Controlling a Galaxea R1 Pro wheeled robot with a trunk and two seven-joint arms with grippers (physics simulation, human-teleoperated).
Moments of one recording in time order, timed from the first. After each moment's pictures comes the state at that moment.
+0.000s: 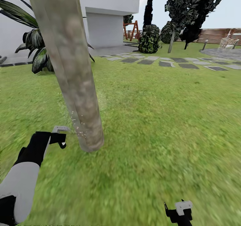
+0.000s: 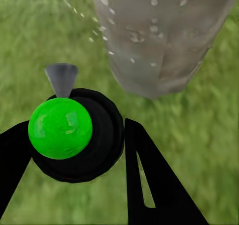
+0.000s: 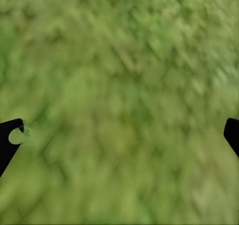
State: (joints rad) left arm -0.89 0.17 0.28 -0.83 -0.42 0.68 -0.39; right arm -0.40 -0.07 -0.34 -0.12 0.52 -0.63 -0.12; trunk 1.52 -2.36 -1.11
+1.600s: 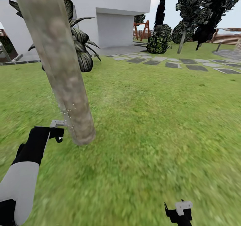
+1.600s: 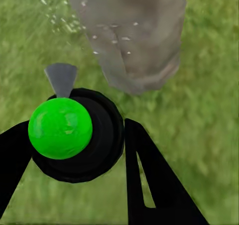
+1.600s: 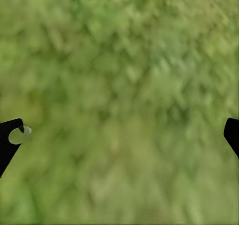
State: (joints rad) left arm -0.88 0.17 0.24 -0.97 -0.42 0.75 -0.33; right arm -0.40 -0.07 -0.34 -0.12 0.52 -0.63 -0.12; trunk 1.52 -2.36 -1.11
